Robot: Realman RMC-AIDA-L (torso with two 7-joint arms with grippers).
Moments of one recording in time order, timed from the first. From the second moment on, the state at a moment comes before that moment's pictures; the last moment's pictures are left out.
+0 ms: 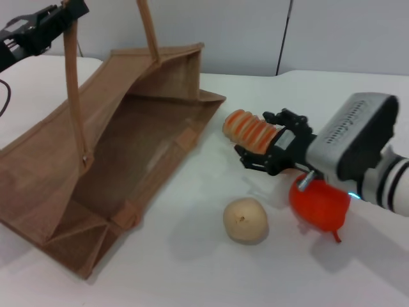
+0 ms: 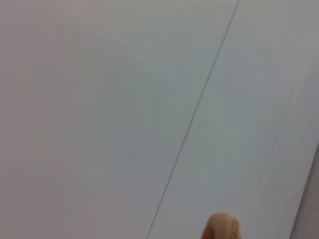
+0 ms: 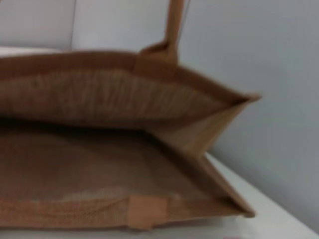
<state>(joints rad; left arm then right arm) -0.70 -2.03 2.86 -0.67 -0.95 1.88 -1.52 0.65 1.75 -2.67 -1.01 -2.08 0.26 2.81</state>
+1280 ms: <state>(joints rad) -0.70 -2.02 2.86 -0.64 -0.97 1.88 -1.50 0.83 1.94 -2.54 -0.63 -2.09 -0.02 2.78</state>
